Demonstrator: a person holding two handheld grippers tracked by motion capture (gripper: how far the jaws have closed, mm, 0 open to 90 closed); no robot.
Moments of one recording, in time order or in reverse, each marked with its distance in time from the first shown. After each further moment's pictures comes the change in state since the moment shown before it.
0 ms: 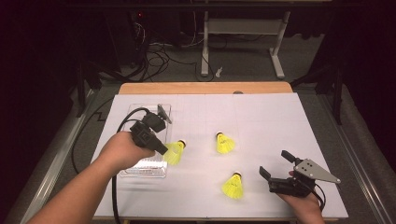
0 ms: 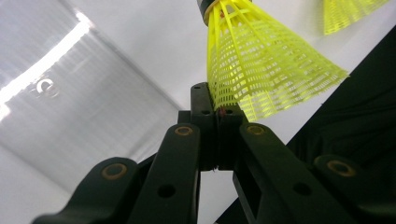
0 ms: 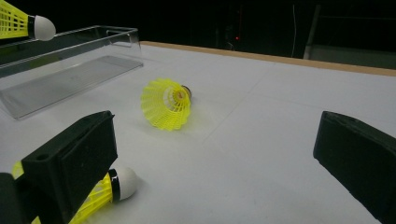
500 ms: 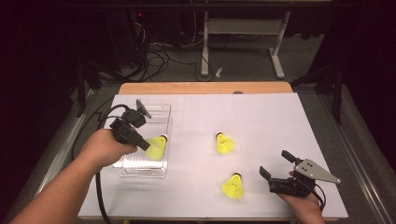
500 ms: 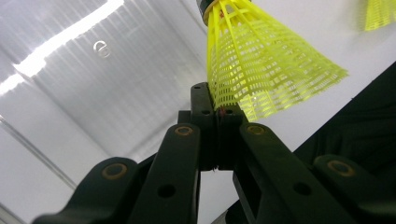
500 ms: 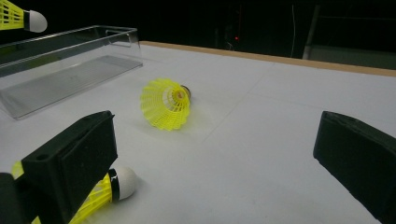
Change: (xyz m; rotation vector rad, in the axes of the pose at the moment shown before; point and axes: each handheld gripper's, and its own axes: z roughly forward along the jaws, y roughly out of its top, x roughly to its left) left arm 0.033 -0.026 -0.014 -0.011 0.032 -0.104; right arm 0.000 0.000 0.000 0.002 -0.001 -0.002
